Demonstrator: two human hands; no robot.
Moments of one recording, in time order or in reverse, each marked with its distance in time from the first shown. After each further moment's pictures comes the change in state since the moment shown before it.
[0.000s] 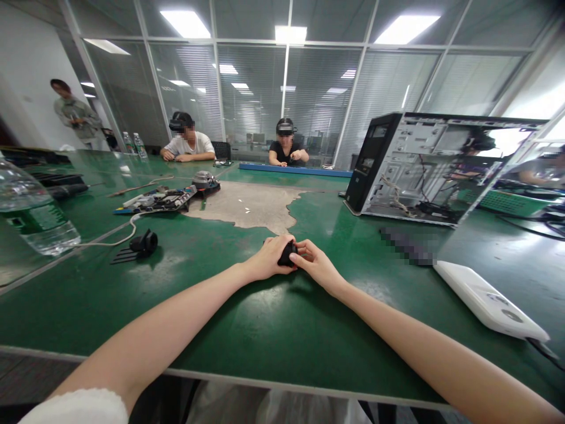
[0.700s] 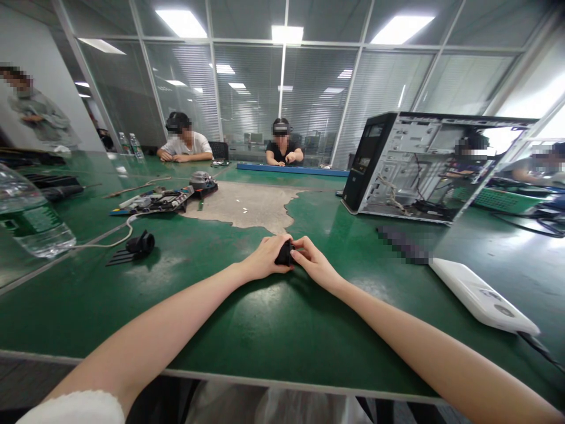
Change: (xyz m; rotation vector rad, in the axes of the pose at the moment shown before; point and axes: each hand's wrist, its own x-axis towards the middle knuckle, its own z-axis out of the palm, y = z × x) left_hand -0.001 0.000 0.000 0.018 -0.007 -0.005; right_hand 0.000 0.002 -0.003 -0.078 -0.045 -0.149
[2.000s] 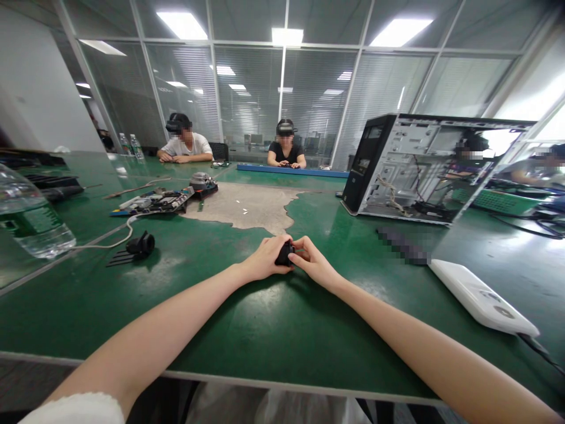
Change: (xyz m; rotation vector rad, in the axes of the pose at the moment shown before) left_hand 0.000 0.001 -0.001 -0.015 0.007 -0.007; right_hand 0.003 0.004 0.000 0.041 -0.012 0.002
